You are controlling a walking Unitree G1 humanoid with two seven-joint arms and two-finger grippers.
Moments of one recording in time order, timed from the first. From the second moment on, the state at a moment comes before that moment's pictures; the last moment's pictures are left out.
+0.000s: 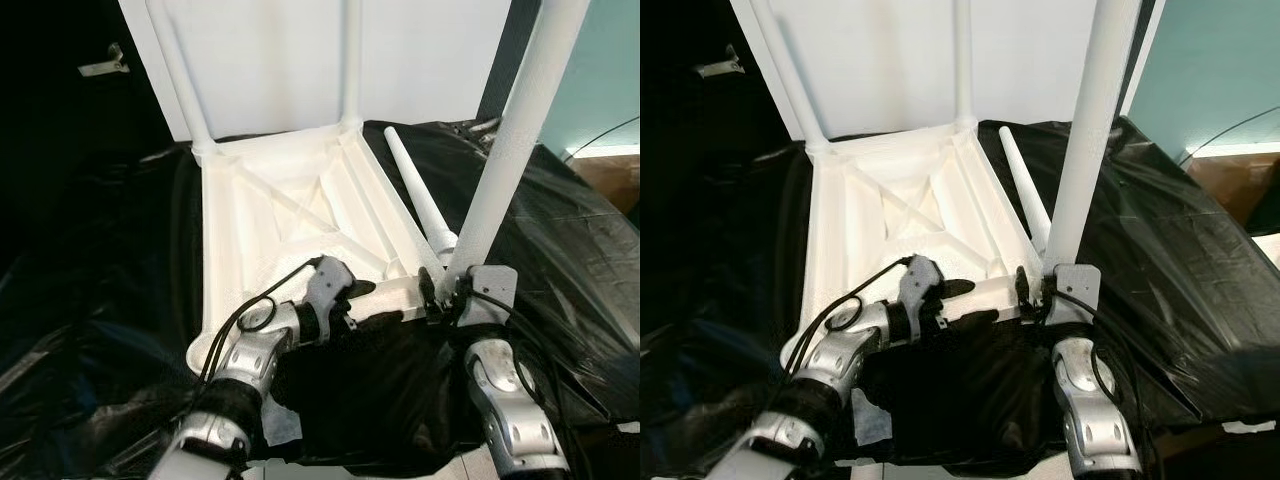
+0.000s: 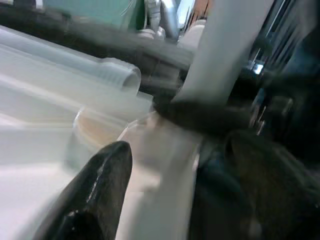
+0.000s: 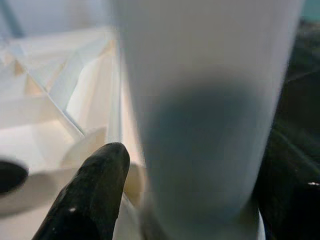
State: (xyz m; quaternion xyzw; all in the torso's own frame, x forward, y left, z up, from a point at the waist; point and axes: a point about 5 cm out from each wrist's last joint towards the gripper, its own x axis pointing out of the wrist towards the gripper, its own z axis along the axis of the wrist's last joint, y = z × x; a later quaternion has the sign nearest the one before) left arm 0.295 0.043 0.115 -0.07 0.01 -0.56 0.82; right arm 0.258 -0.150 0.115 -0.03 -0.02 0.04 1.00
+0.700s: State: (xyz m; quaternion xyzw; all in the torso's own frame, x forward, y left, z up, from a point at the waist) left arm 0.310 0.077 0.144 -0.14 -0.09 -0.42 0.89; right arm 0.234 -0.151 0.108 -0.03 -0.01 0.05 1.00
